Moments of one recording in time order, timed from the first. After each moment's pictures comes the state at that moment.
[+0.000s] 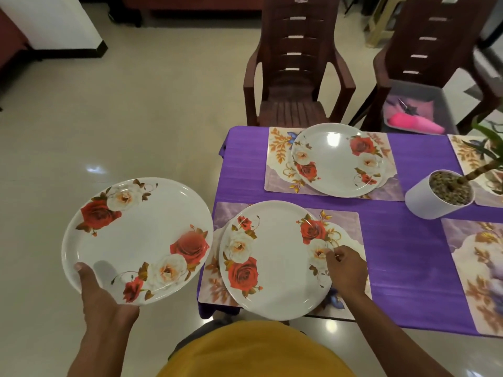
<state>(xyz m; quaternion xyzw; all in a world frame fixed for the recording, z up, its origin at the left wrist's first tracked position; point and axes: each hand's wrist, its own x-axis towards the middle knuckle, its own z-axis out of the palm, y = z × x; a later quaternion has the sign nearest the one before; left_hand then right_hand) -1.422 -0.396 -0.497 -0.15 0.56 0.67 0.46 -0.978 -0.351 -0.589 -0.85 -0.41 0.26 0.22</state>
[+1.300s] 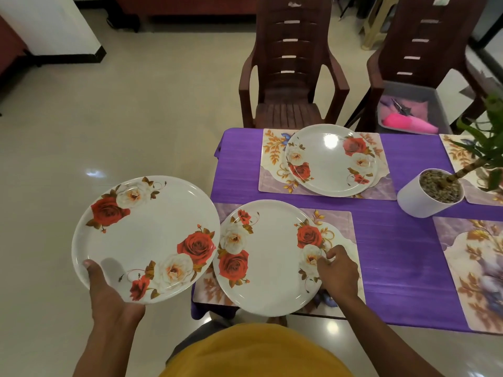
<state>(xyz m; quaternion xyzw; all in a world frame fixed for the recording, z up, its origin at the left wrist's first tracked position) -1.394 -0.393 -0.488 -0.13 0.57 0.65 0.50 -0.978 -0.360 -0.578 -0.84 -0.41 0.30 0.19</state>
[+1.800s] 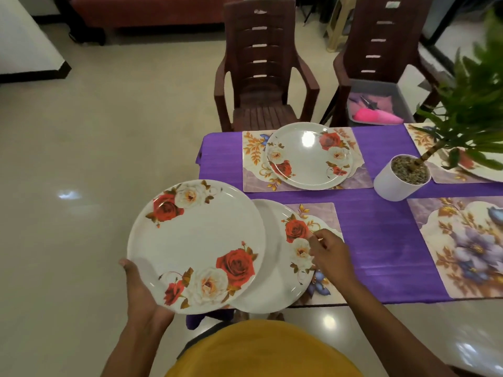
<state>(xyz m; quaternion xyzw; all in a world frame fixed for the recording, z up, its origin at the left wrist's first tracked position) -1.336 -0.381 -0.489 0.01 0.52 0.54 0.66 -0.978 -0.361 -0.537 -0.78 -0.42 0.35 0.31</state>
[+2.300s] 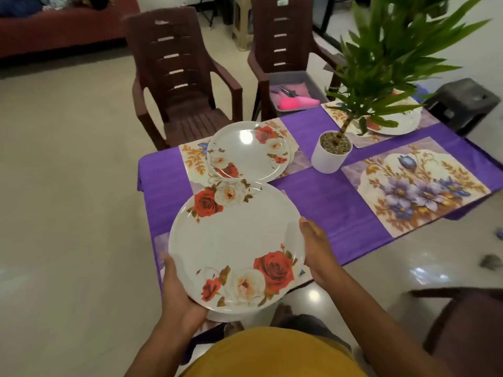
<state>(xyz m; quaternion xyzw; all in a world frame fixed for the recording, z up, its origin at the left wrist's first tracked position) -1.247 -0.341 -0.490 0.04 0.45 0.34 0.82 -0.983 -0.396 -0.495 -0.74 -0.12 0.45 0.49</state>
